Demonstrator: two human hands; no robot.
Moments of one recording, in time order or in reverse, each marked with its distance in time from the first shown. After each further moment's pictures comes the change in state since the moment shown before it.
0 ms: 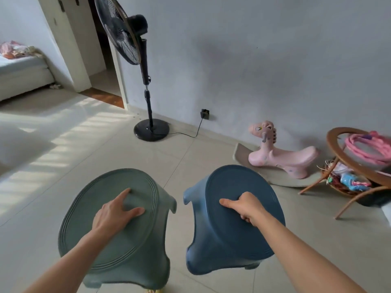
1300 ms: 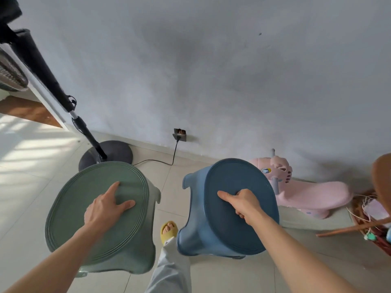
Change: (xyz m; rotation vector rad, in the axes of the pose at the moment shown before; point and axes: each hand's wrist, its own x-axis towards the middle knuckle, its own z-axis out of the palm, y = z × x) left_hand 0.611 0.331 0.066 0.130 -0.093 0.038; right_hand 0.585 -0.208 -0.171 0.297 0.075 0.217
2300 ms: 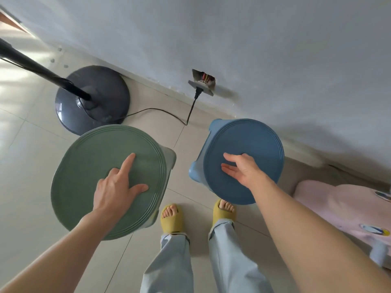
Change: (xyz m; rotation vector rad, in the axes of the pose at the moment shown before) left_hand 0.313 0.050 0.186 0.215 -0.213 -0.175; right_hand 0.455 -0.052 0.155 0.569 -0.345 0.453
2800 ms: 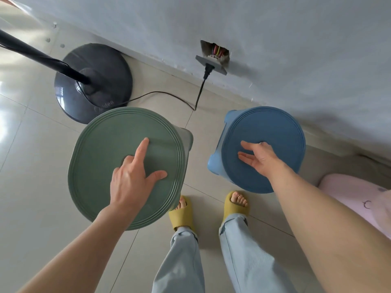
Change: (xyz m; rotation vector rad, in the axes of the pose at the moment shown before) left_hand 0.036 0.026 0.038 -0.048 0.062 -0.025; right_hand 0.088 0.010 -0.019 0.033 0.011 0.025
